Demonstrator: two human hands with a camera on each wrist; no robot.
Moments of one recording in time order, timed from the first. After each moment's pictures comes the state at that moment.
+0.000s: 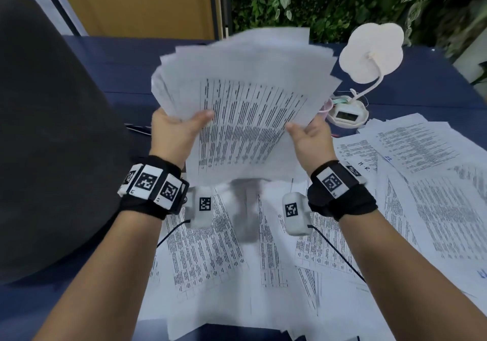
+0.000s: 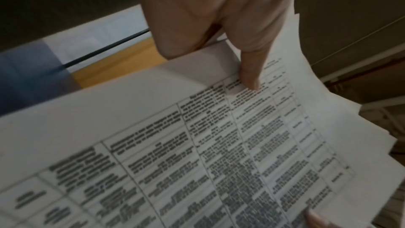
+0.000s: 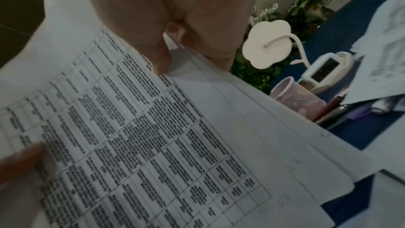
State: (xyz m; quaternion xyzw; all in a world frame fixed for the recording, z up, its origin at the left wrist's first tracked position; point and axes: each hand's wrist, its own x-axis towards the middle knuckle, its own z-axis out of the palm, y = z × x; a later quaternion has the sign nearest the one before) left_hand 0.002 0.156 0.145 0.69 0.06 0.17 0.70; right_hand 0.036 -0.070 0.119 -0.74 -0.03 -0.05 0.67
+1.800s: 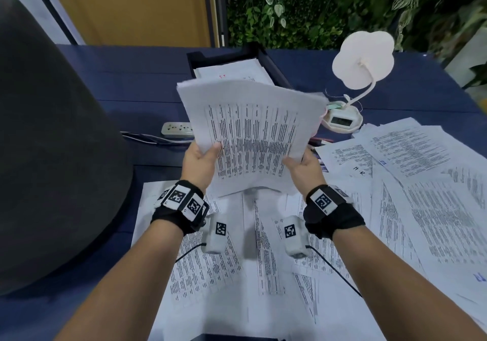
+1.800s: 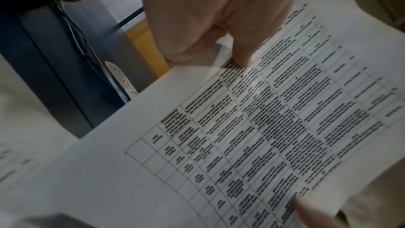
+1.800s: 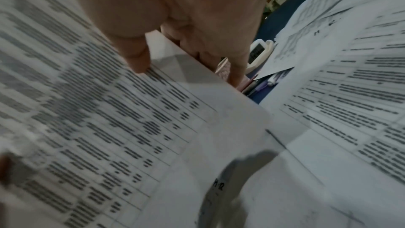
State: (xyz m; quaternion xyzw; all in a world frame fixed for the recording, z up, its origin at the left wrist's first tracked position) left_hand 0.016 0.126 0.073 0.70 0.15 0.10 0.69; right_hand 0.038 -0.085 0.059 -0.75 0.08 0.03 0.65
